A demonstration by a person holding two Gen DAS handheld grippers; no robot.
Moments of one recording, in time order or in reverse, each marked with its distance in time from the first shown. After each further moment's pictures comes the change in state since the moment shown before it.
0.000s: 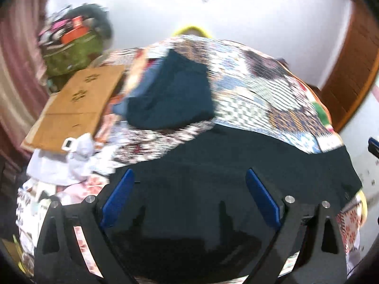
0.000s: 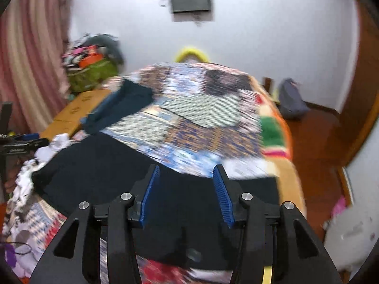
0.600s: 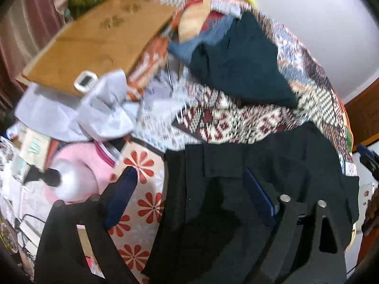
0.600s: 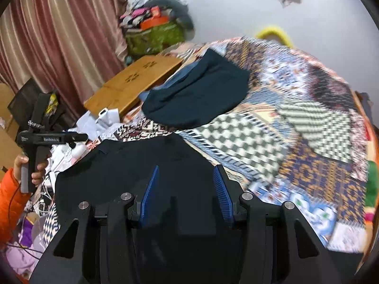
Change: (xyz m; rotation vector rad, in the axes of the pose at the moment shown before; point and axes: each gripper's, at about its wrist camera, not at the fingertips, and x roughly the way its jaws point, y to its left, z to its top) left arm 0.111 0.154 -0.023 -0.276 0.276 -0.059; right arm 0.160 0.146 0.054 -0.190 0.212 0.331
